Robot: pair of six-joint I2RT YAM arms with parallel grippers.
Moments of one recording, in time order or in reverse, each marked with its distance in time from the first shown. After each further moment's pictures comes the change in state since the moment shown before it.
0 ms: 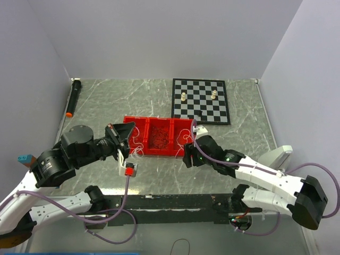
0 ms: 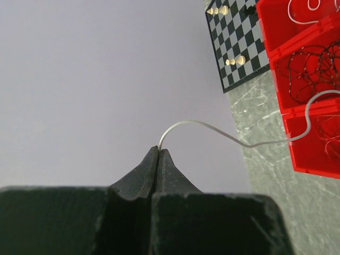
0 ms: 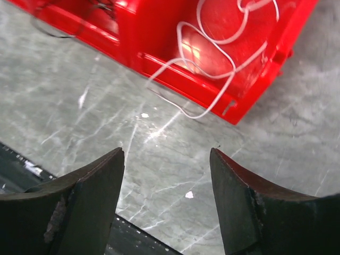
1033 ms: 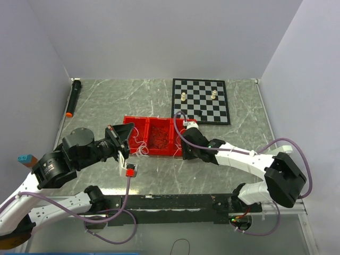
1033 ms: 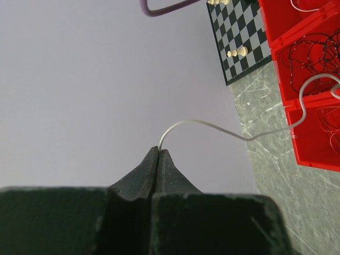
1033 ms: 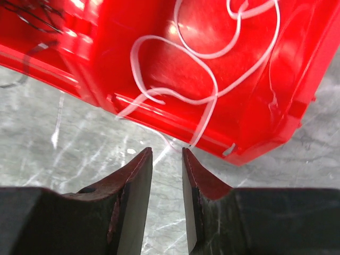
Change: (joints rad) left arm -0.001 -0.040 -0.071 0.034 -0.033 0.045; right arm -0.047 0.351 0.119 0.056 0.021 0.072
